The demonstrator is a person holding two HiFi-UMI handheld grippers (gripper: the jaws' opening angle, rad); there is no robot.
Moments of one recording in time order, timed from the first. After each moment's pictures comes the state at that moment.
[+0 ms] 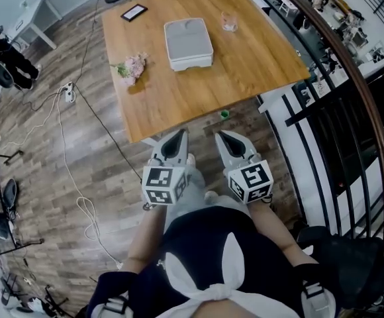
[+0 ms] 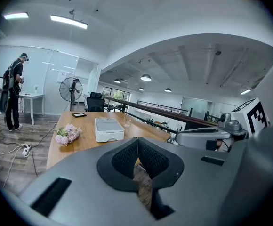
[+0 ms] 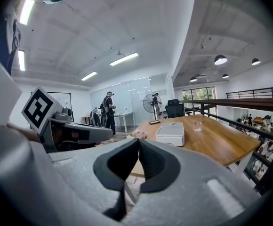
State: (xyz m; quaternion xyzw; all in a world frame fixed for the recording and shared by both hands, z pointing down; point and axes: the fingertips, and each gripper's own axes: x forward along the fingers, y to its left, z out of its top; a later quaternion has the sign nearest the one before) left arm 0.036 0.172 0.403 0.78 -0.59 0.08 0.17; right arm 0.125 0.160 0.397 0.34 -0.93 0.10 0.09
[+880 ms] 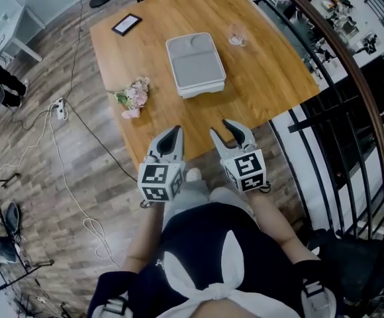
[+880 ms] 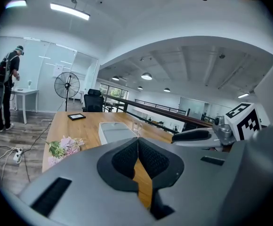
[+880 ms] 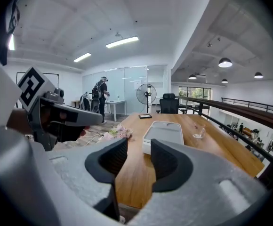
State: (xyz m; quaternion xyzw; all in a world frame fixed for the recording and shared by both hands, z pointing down) left arm -0.078 0.010 0.418 0.80 -0.57 0.07 0.19; right arm 0.023 -0.011 0.430 0.38 -0.90 0.07 0.18
